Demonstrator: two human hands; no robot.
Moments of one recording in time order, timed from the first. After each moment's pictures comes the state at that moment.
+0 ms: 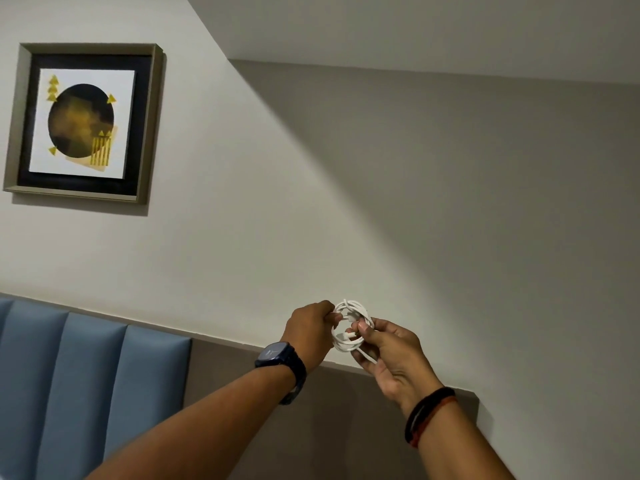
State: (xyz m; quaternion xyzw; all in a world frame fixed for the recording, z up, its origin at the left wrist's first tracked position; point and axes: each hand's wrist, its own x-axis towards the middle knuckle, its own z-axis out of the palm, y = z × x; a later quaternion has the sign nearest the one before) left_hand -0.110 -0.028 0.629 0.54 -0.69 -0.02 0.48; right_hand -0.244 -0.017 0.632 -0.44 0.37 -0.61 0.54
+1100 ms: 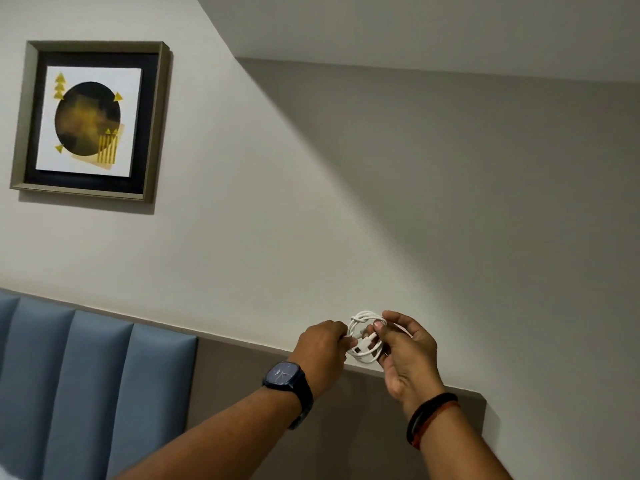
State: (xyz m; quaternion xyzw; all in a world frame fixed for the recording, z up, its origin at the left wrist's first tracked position) left_hand -0.111 -0.021 0.607 0.52 -0.73 0.02 0.43; right_hand -0.239 -0.022 0.627 -0.38 0.31 -0.72 0.50
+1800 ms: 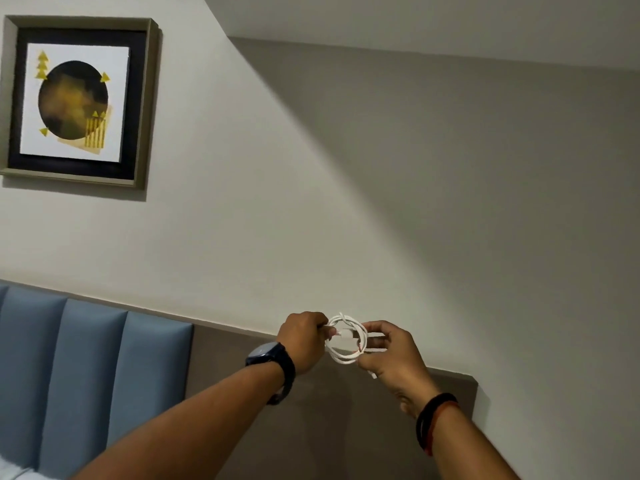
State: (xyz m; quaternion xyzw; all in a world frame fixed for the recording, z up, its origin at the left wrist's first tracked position) left_hand -0.086 -0.042 0.596 0.56 -0.71 -0.04 0.42; right_hand -0.251 -0.013 0.601 -0.65 0.47 -0.50 0.32
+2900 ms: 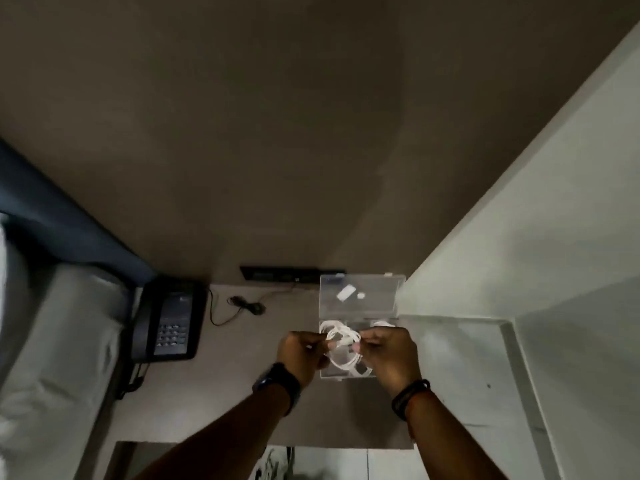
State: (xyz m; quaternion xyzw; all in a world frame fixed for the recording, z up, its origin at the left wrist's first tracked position) left_hand -0.201 -0.057 0.003 0.66 -0.40 -0.58 0.26; right_hand -0.353 -0.056 0.029 -0.44 0.72 -0.29 0.45
